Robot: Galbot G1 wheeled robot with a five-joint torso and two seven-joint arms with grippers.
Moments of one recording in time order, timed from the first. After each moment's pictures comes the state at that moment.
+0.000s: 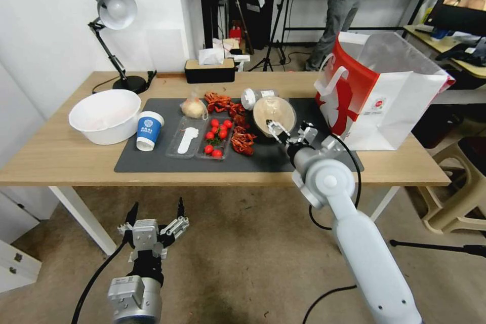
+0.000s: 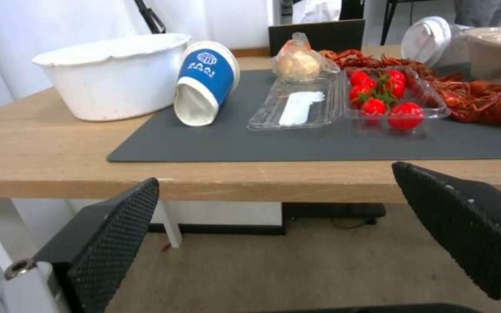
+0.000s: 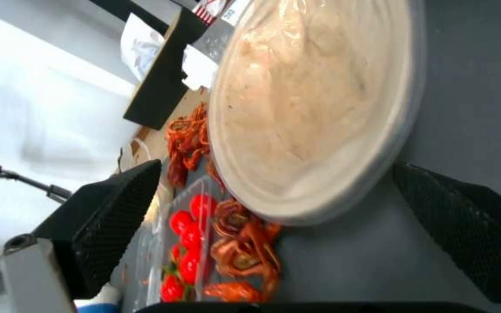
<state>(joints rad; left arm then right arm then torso) 1.87 -1.36 -0.36 -2.33 -0.07 0.04 -0.39 -0.83 1.38 0.22 1.85 1.36 -0.33 0.75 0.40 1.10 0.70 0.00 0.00</state>
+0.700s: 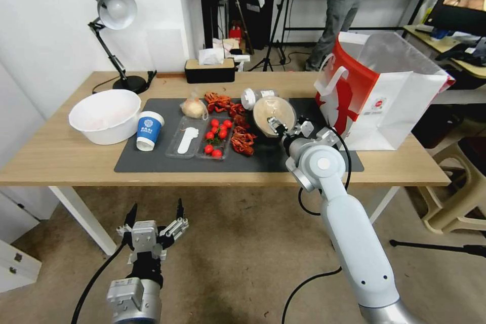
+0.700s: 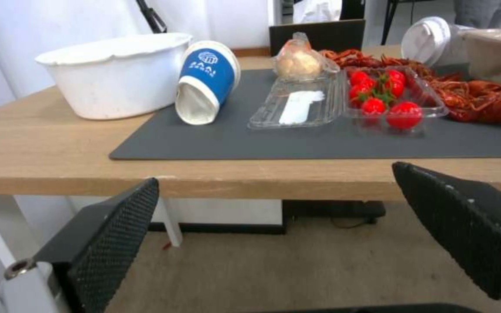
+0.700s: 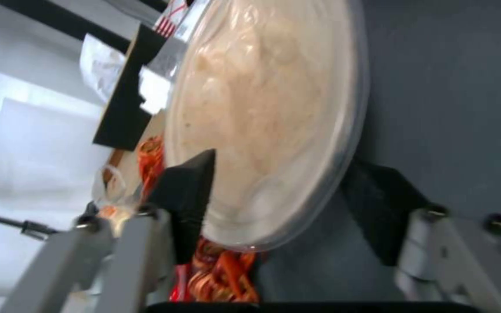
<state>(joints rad) 1.88 -1.36 -0.35 -2.33 -0.06 0.03 -0.39 -0.80 1.43 0.26 1.80 1.37 -0.31 0.83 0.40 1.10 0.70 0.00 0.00</state>
